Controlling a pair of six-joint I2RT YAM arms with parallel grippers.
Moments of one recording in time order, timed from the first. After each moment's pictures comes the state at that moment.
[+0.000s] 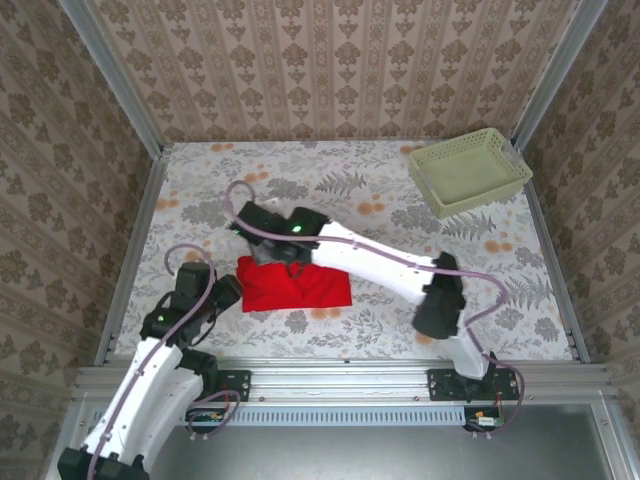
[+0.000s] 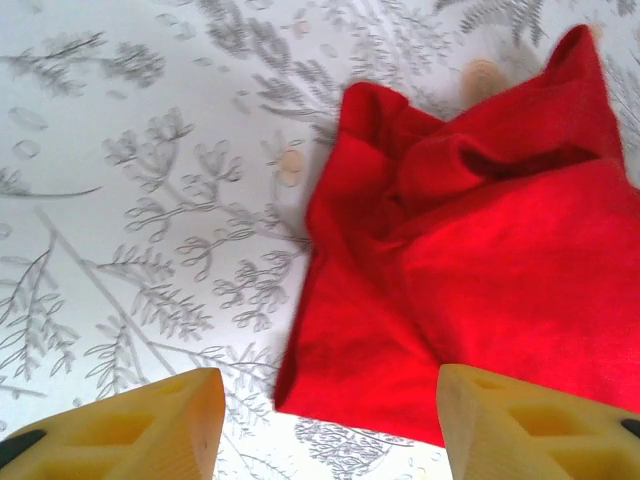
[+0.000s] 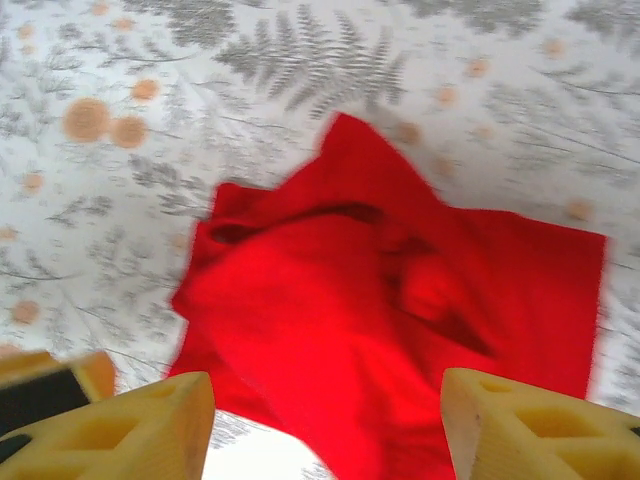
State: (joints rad) left arm -0.32 0.64 0.49 -0.74 -0.01 -0.79; right arm 1.05 2.02 2.05 -1.07 0.38 0.64
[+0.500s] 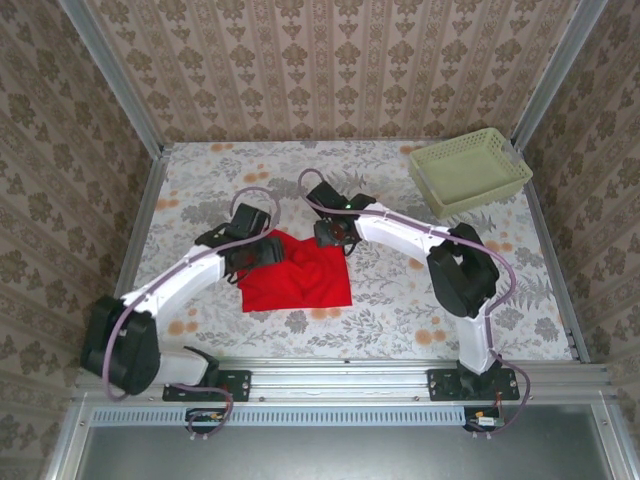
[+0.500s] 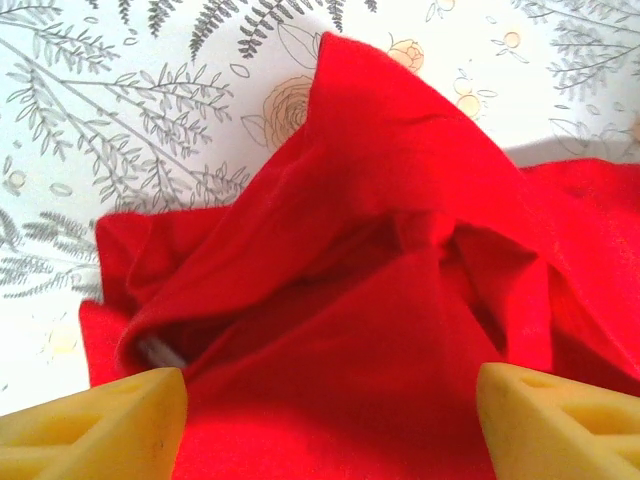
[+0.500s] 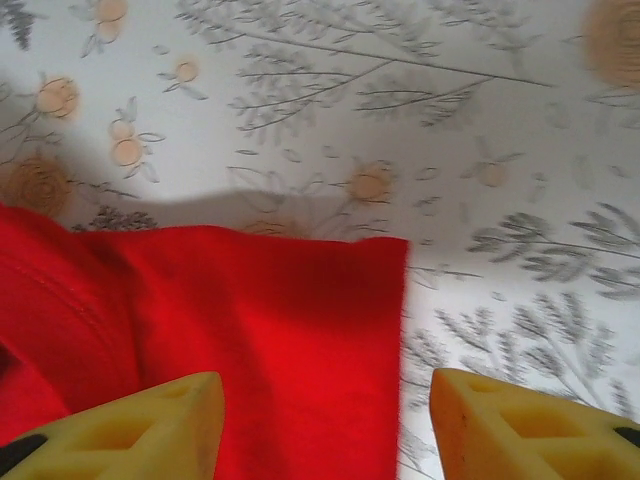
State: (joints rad) left arm -0.51 1.37 0.88 -0.59 -0.09 -0.60; right arm 0.72 2.01 1.58 -0.71 0.19 0.53
